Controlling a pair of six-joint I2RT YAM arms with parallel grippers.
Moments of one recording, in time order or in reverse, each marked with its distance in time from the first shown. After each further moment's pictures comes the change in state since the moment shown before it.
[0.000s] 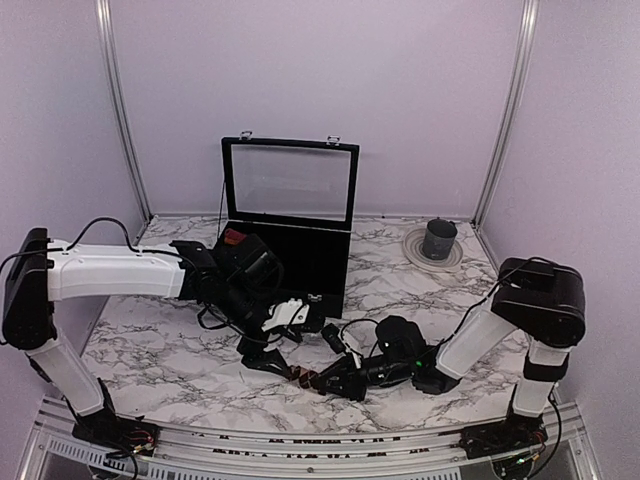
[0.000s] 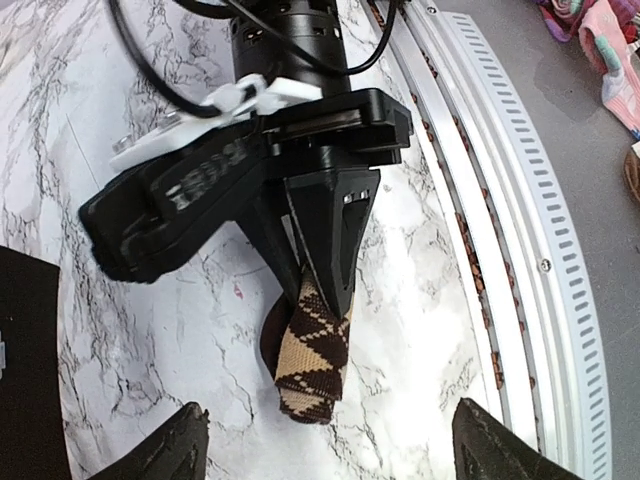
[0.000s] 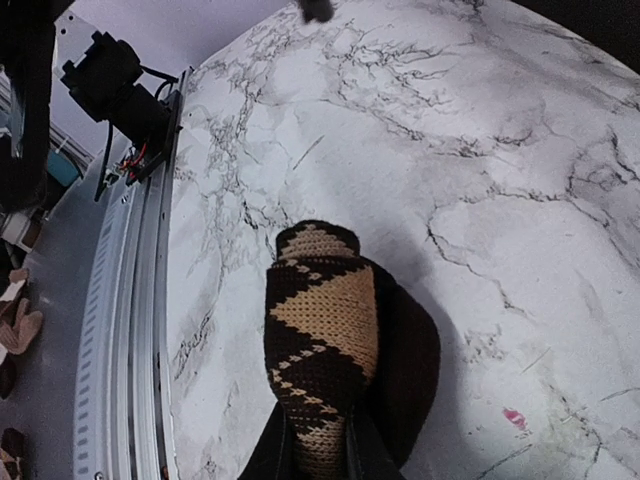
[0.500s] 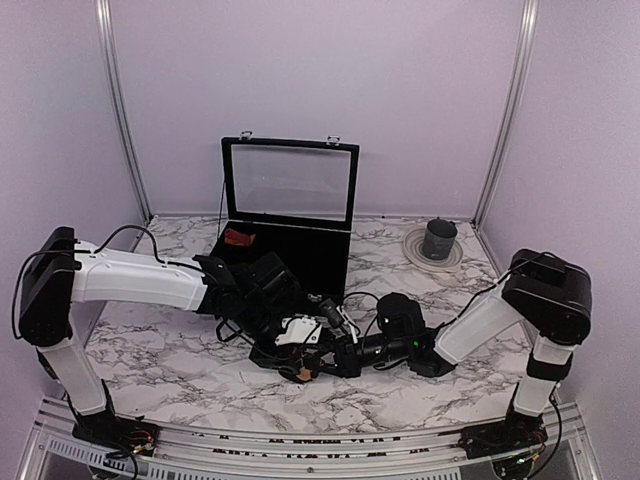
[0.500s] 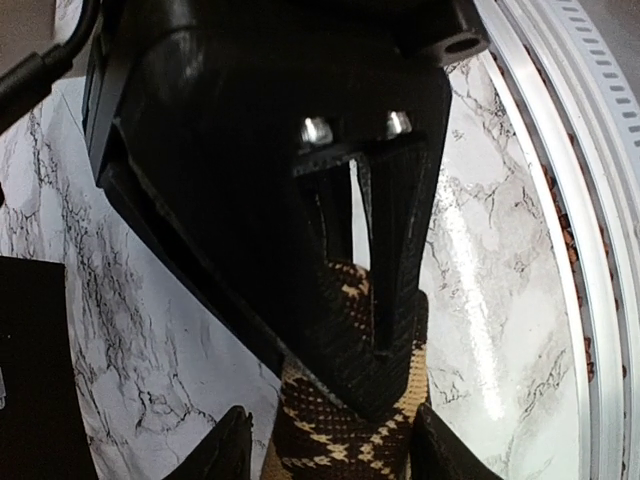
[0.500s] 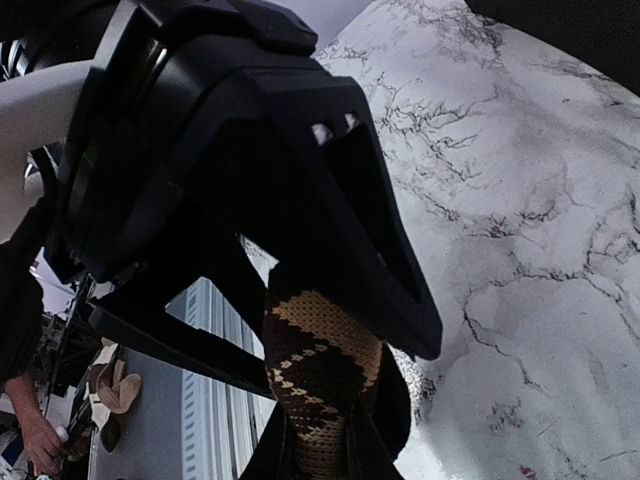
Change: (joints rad) left arm -0.060 0.104 -0.004 0.100 -0.191 0.076; right arm -0.082 -0.033 0.096 -0.020 -0.172 0.235
